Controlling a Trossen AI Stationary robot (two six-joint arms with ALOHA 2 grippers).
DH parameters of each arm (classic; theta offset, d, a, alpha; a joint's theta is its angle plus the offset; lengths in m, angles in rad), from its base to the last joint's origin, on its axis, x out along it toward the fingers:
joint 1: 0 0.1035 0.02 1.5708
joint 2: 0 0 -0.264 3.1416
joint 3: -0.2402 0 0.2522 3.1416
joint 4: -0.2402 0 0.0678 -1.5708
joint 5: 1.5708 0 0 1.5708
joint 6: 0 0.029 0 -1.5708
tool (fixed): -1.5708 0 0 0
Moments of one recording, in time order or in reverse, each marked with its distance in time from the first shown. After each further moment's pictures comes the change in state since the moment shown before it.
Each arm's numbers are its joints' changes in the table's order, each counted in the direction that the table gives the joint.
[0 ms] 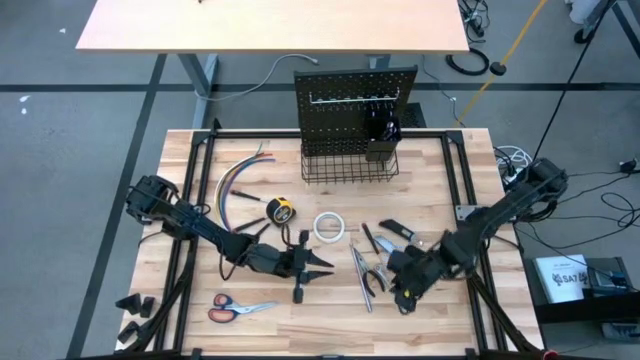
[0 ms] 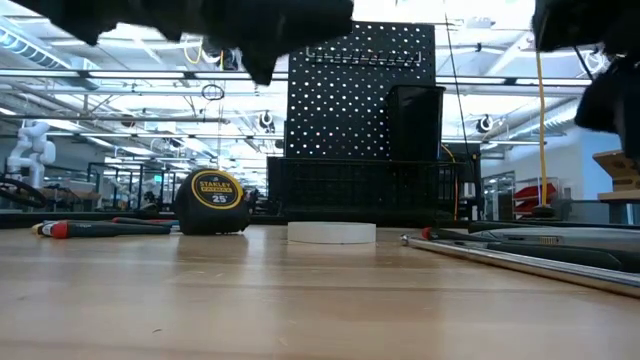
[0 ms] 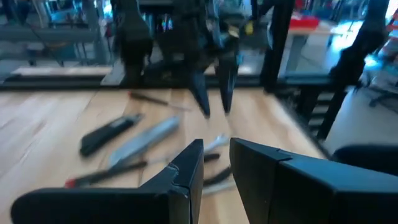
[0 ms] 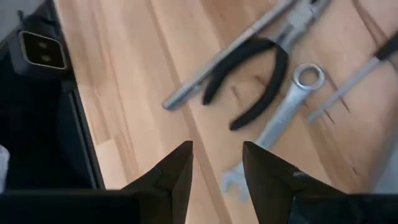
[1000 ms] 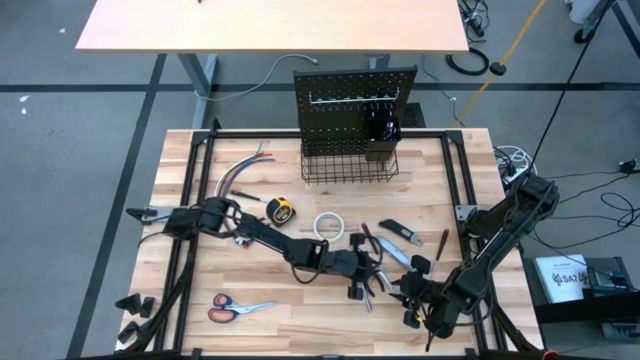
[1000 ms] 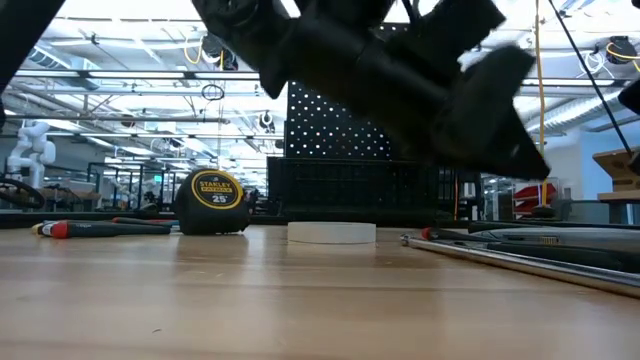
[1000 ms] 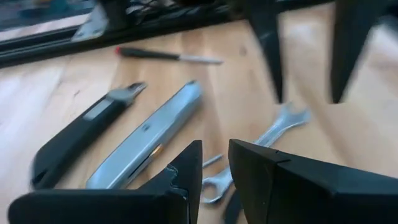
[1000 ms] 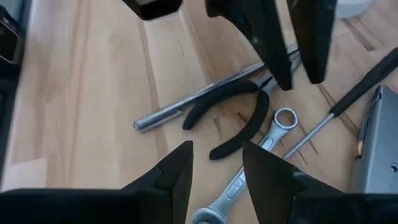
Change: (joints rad) left arm 0.152 -0.545 -0.711 -0.467 -0.060 0.156; right arm 0.304 -0.192 0.000 0.046 -0.599 0.021
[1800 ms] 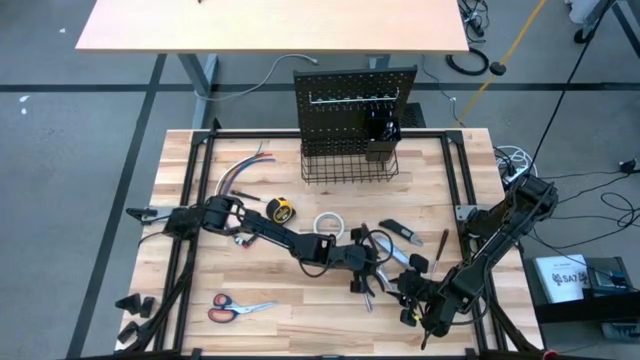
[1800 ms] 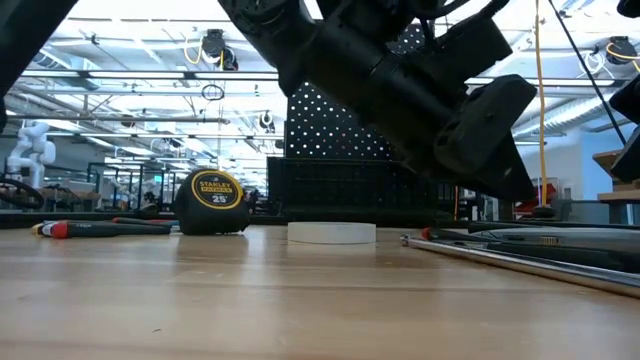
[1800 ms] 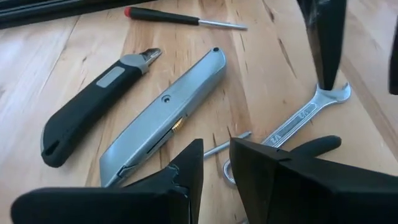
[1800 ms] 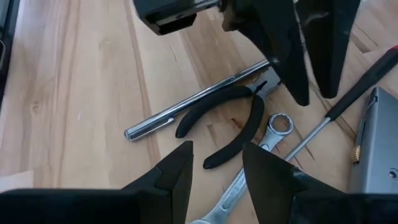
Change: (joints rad) left arm 0.037 -0.029 -0.089 -0.183 -0.017 -0.046; right arm -0.023 -0.014 0.000 0.016 -0.008 0.000
